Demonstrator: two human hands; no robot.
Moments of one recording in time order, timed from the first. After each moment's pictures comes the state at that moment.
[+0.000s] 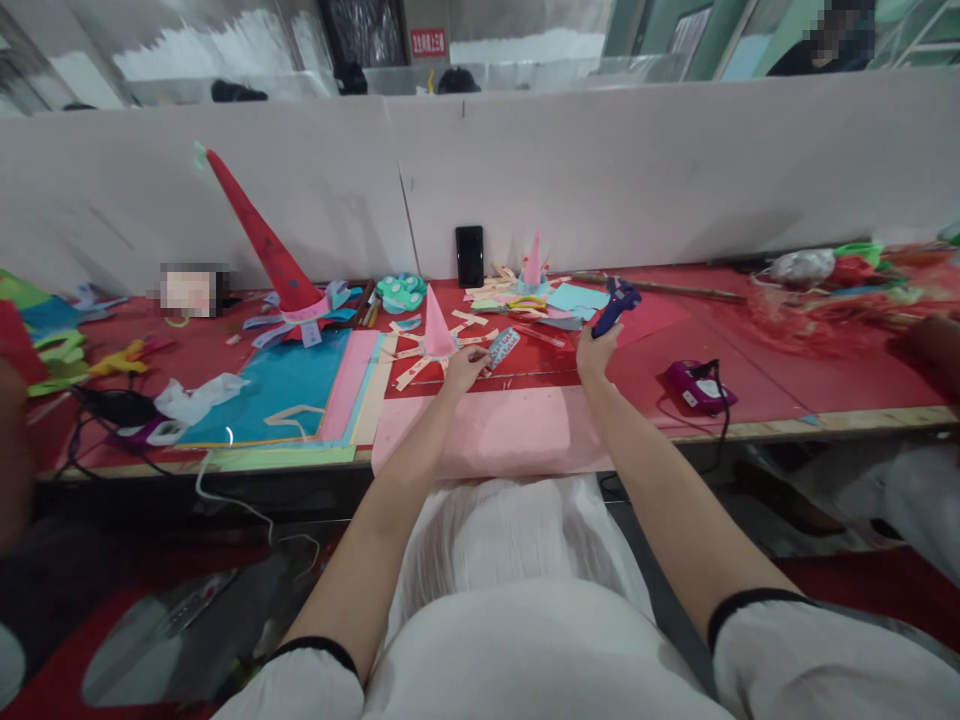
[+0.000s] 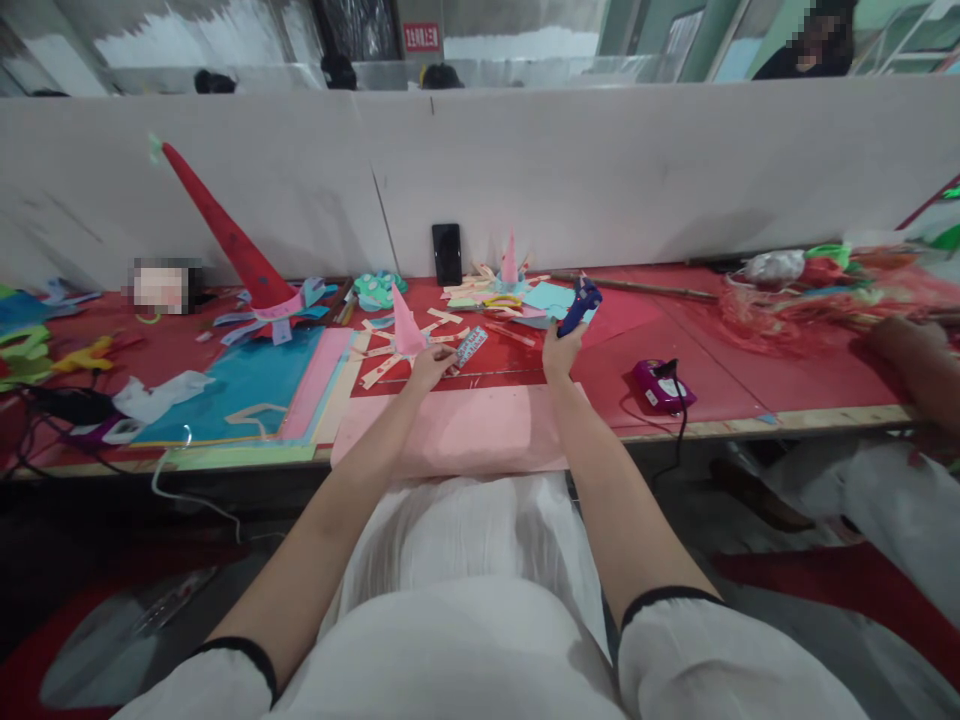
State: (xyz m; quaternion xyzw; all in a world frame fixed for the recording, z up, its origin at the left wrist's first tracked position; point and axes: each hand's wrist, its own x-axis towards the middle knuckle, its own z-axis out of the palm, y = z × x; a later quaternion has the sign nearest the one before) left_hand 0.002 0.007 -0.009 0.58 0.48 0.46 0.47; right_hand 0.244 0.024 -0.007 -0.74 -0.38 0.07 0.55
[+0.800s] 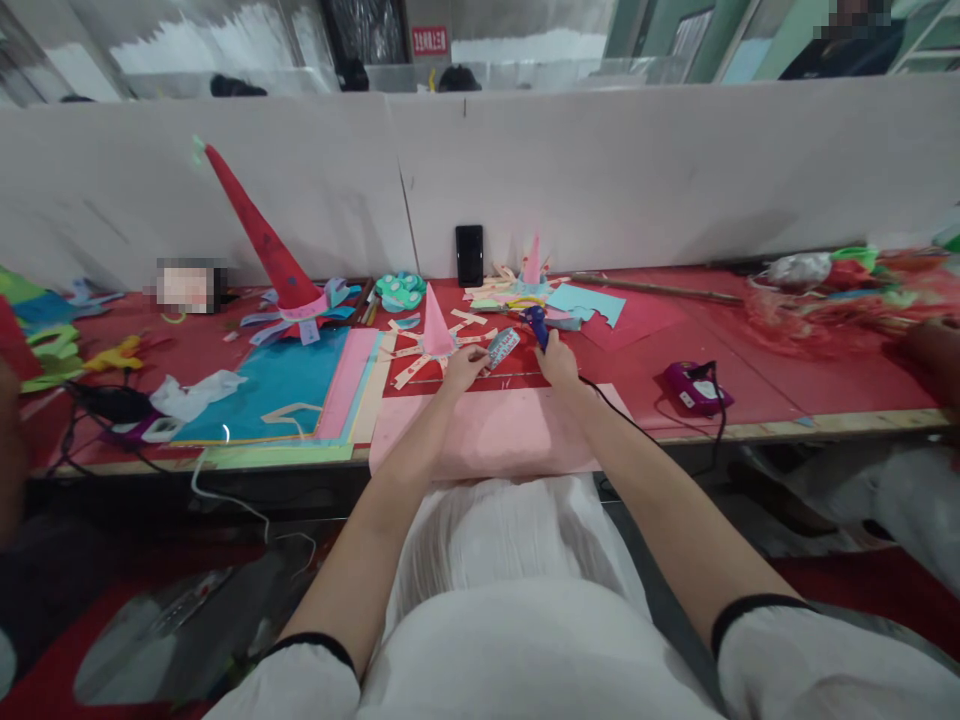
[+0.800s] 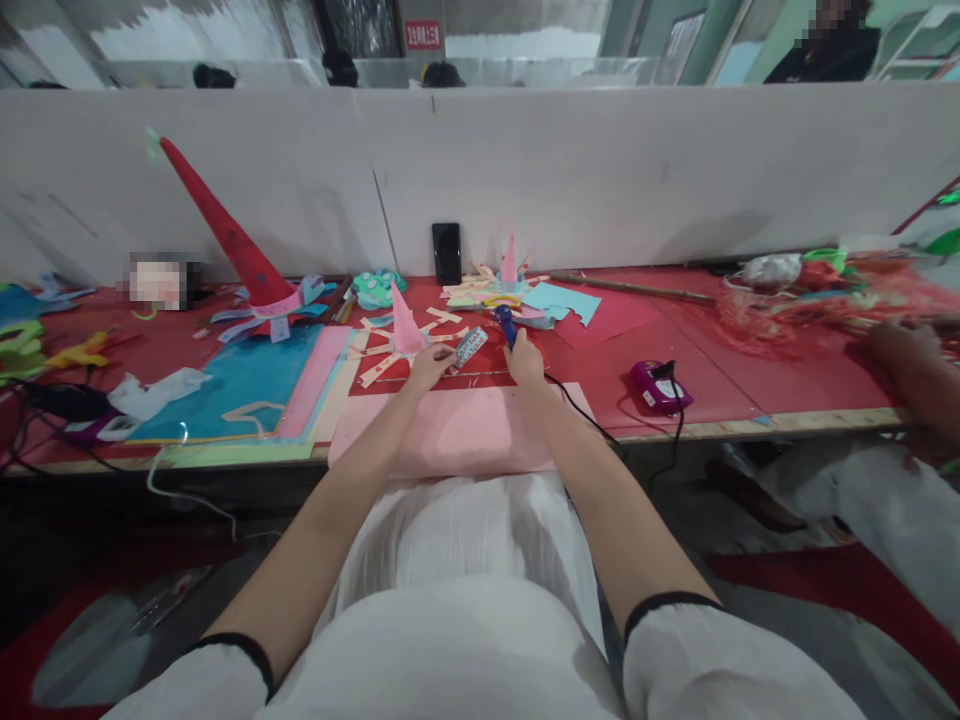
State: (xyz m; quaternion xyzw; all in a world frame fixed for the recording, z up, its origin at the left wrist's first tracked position) left_hand 0.002 0.011 -0.011 0.59 0.48 0.46 0.46; right_hand 0.198 0.008 -0.005 -0.74 -0.61 0.08 0.26
